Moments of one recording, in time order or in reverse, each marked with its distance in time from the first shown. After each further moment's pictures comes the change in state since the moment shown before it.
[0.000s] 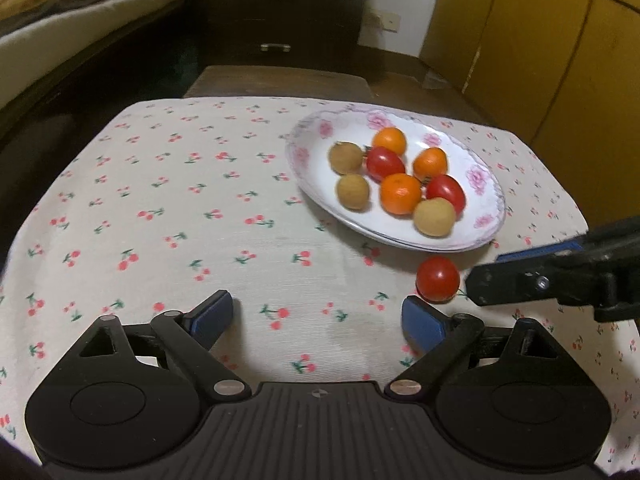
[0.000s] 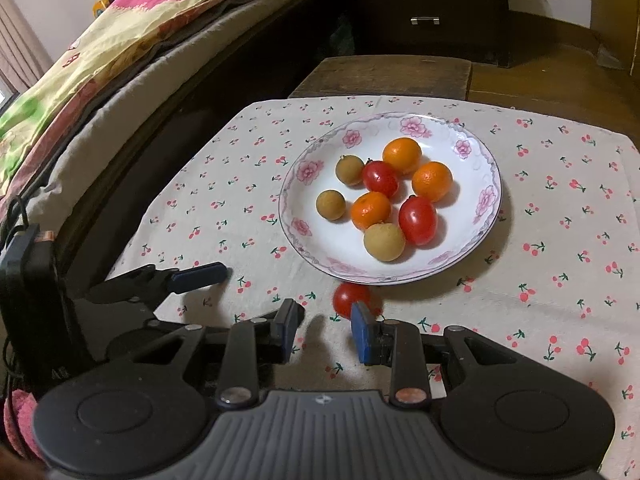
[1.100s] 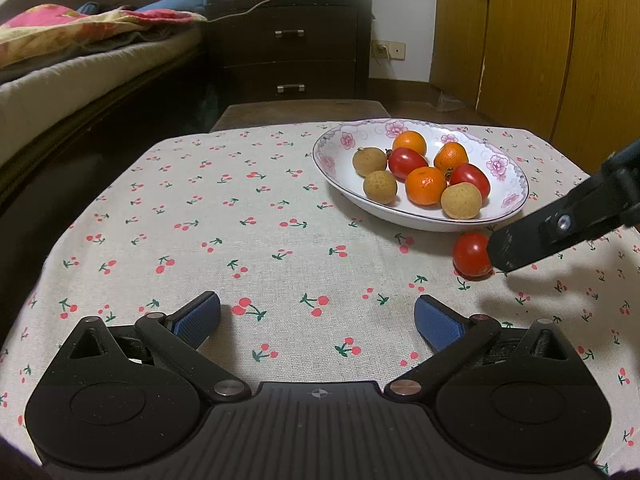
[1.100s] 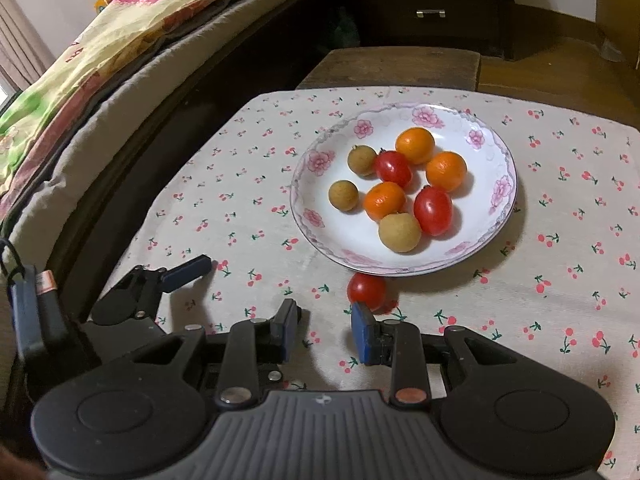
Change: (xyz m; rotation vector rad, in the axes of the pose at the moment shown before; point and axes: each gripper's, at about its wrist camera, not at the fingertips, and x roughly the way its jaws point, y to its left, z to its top) left arm -0.001 -0.004 -0.031 0.104 -0.146 0.108; right arm 0.003 0.006 0.000 -0.001 0.015 0.021
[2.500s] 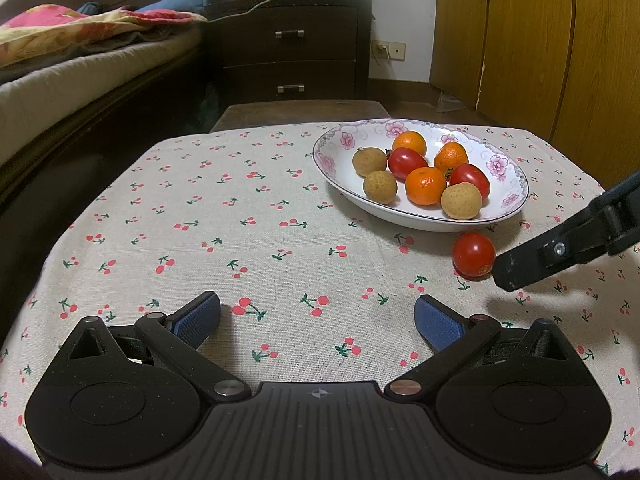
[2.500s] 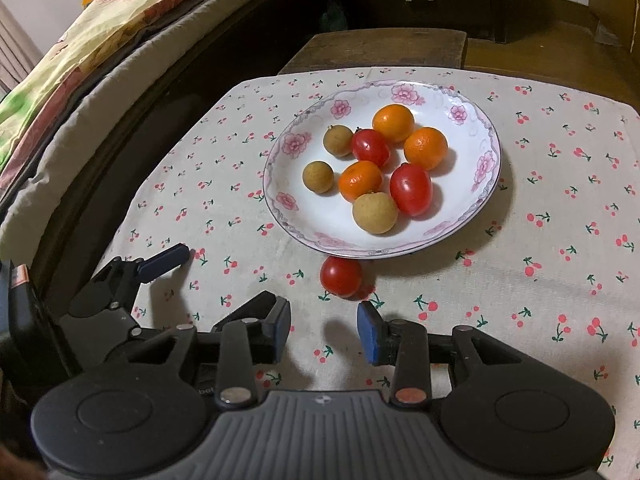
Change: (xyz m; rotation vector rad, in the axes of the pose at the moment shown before) left arm -0.001 0.000 -0.001 0.000 0.000 0.000; right arm 0.011 -0.019 -0.006 0.032 0.039 -0.008
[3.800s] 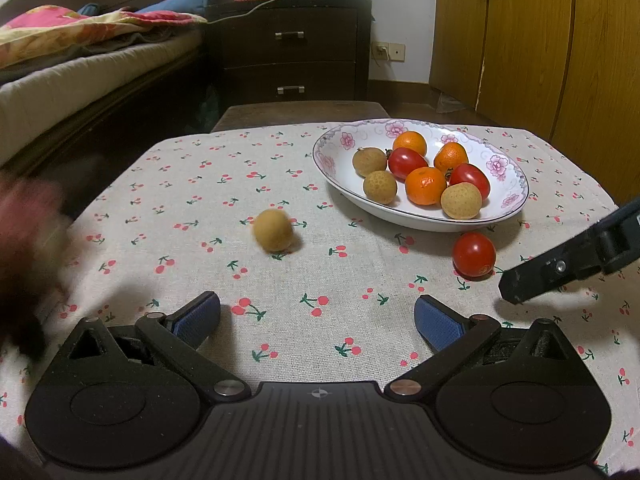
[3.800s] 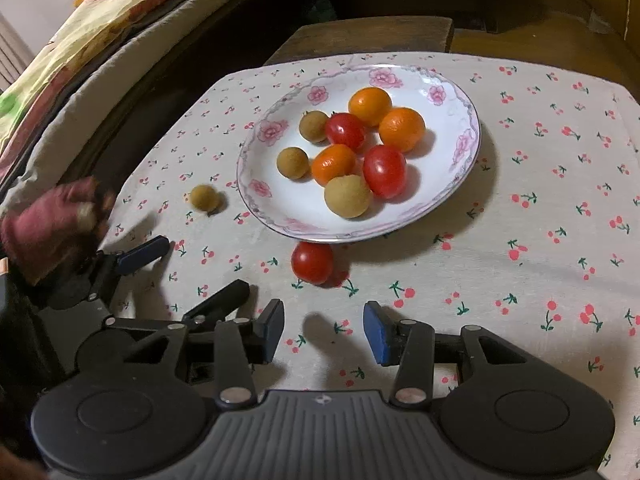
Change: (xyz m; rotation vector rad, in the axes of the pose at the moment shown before) left arm 0.001 0.000 0.000 0.001 -0.003 -0.001; right arm 0.007 -0.017 -0.004 0.017 0.012 -0.006
